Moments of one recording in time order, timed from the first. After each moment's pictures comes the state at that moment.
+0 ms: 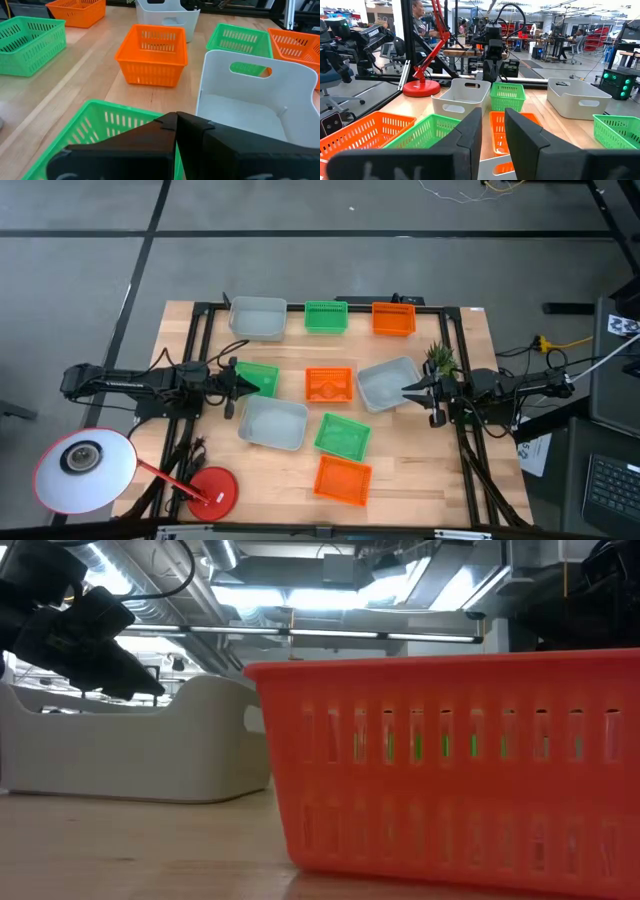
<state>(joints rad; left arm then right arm) 0.06 0.28 0.01 0.02 -0.04 -0.08 0.18 0.01 0.01 0.05 0.13 -0.04</state>
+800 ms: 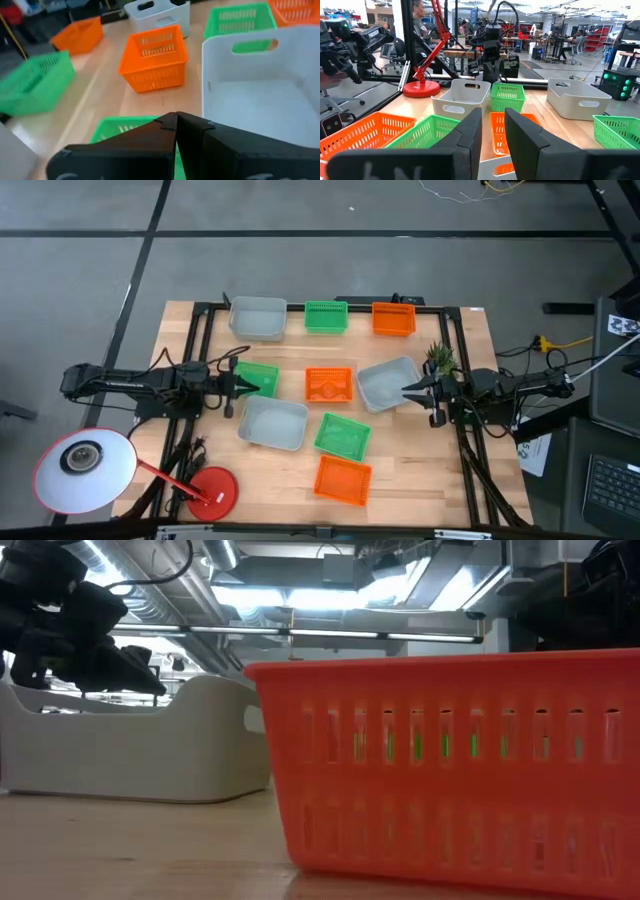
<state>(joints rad) 0.06 0.28 0.01 0.02 -0.05 0.23 0.18 0.01 0.01 0.06 0.13 -0.03</state>
